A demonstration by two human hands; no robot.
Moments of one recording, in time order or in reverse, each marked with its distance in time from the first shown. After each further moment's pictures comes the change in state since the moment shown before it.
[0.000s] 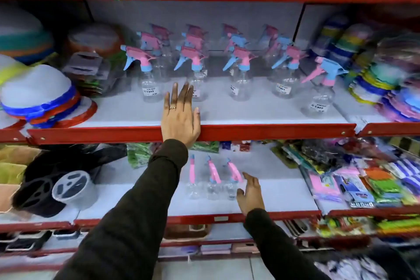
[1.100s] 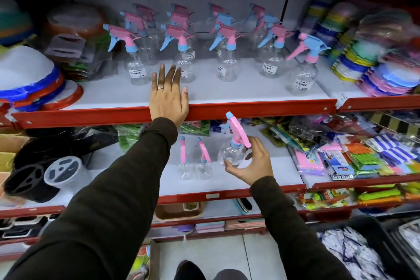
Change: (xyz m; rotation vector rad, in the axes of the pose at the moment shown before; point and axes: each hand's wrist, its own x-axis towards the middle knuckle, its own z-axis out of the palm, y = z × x) left_hand -0.003 0.003 -0.004 0.034 -0.026 -0.020; right_hand -0.031 -0.034 -0.071 -0.023 0.236 -0.514
